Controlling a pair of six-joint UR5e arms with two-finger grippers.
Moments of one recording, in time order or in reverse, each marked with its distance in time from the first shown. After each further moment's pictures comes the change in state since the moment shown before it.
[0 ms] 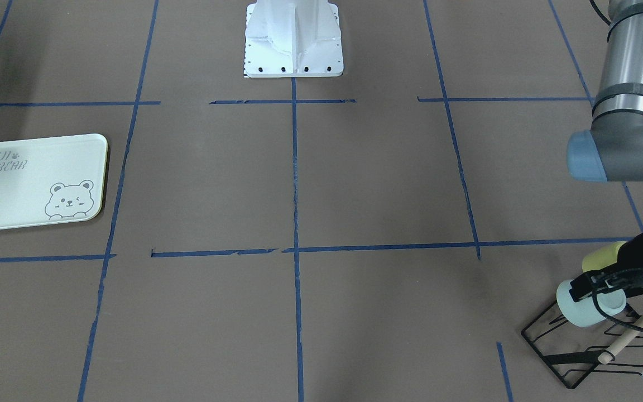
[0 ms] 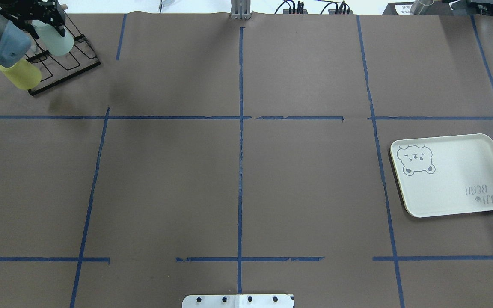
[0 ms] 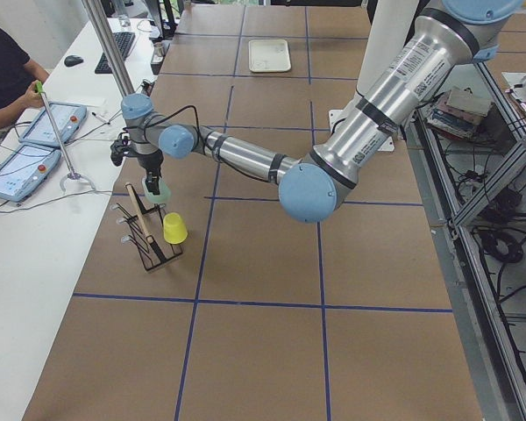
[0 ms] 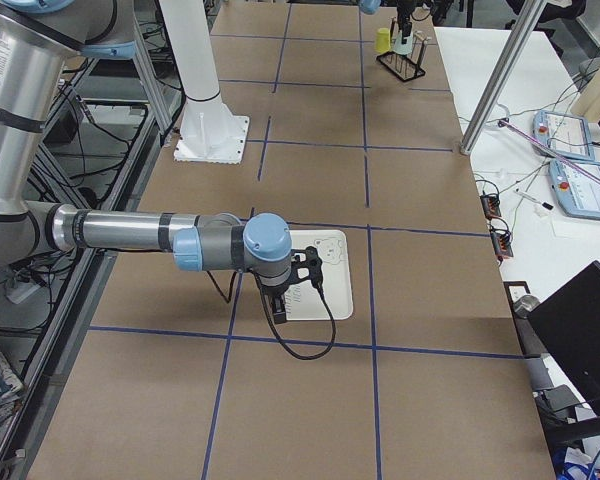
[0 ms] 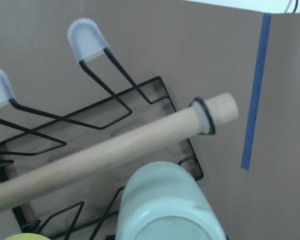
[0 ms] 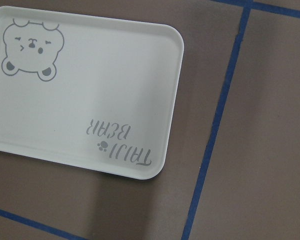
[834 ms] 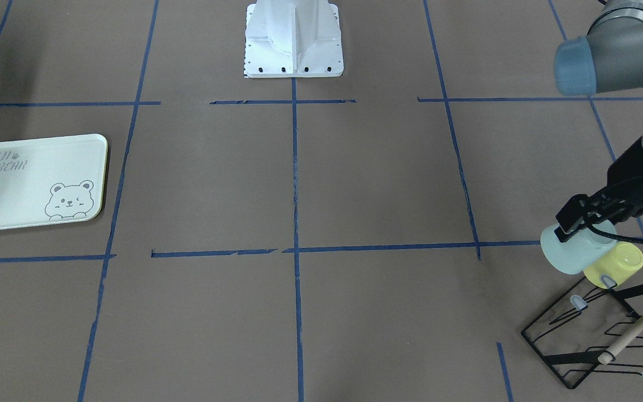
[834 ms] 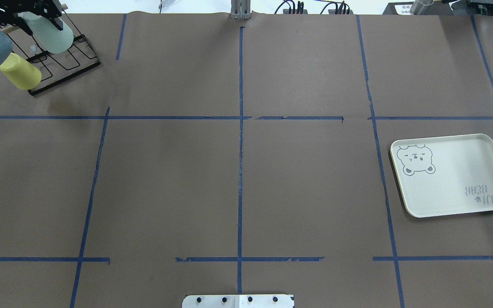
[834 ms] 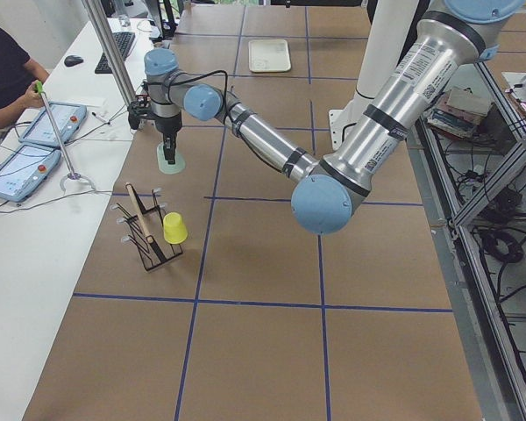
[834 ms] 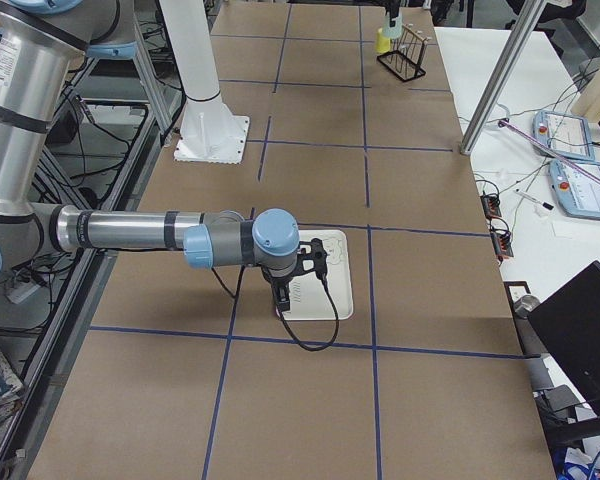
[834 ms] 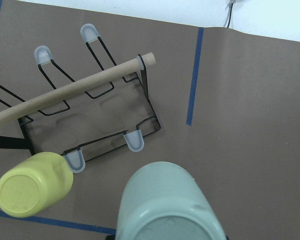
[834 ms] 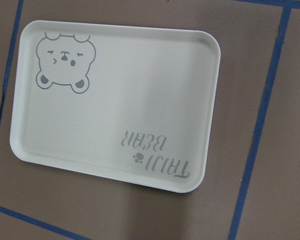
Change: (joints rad) left arm 0.039 0.073 -0.386 0.213 0.001 -0.157; right arm -0.076 0.037 -0.001 0.040 0.083 0.141
